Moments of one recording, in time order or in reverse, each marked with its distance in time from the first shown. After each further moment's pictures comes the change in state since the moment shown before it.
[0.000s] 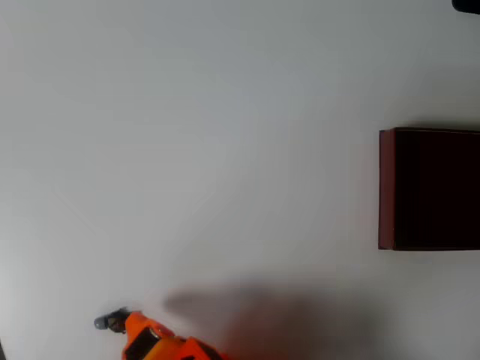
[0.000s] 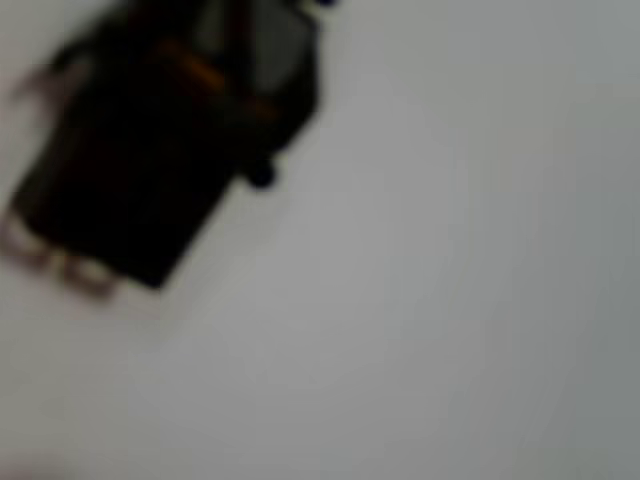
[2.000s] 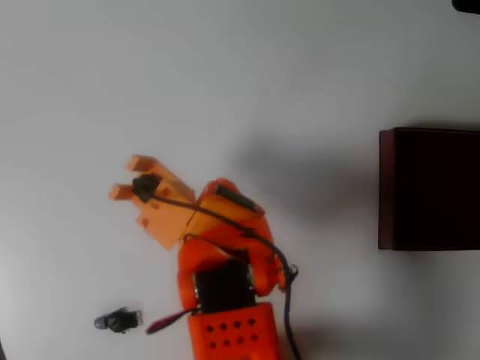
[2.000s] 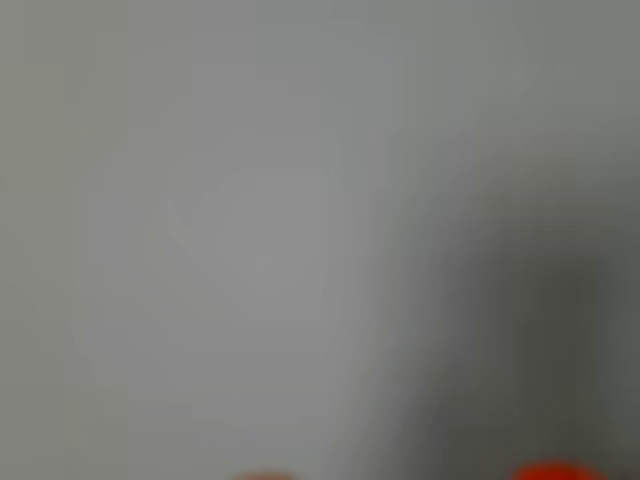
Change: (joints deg) arm 43.7 -73.7 -48.1 -9.2 36.9
